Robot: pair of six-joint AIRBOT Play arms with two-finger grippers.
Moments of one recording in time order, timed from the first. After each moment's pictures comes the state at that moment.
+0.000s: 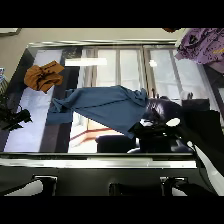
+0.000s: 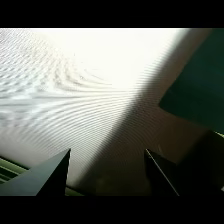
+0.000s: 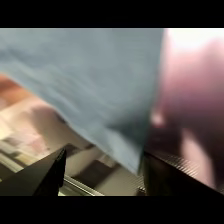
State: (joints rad) left arm 0.39 -1.31 1.11 1.55 -1.29 -1.73; right arm 0.12 -1.33 0.60 -0.54 0.90 1.29
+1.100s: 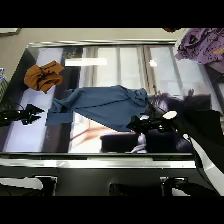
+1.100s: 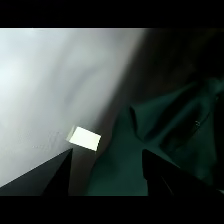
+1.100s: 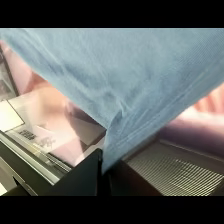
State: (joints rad) left arm 0.61 -1.66 1.10 0.73 -1.07 -1.18; right arm 0.15 -1.39 0.74 -0.48 0.96 1.27
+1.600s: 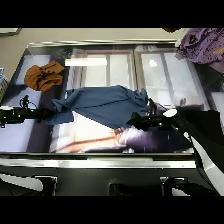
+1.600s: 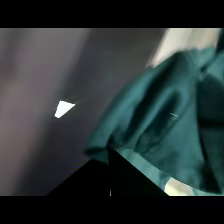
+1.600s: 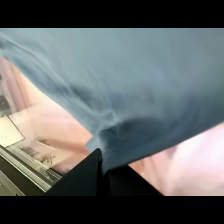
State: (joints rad) left arm 0.48 -1.75 1.10 0.68 -1.09 -1.11; right arm 0.15 -1.39 0.79 -0.49 0.91 1.29
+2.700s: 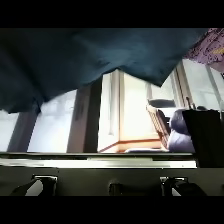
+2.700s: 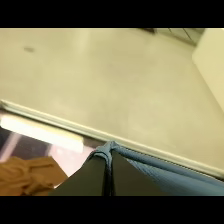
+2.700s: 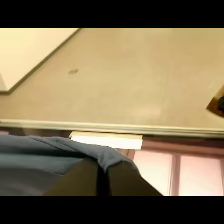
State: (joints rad) left arm 0.42 -0.94 2.01 1.22 -1.15 -1.71; right arm 0.15 -0.97 2.09 -1.47 1.15 1.68
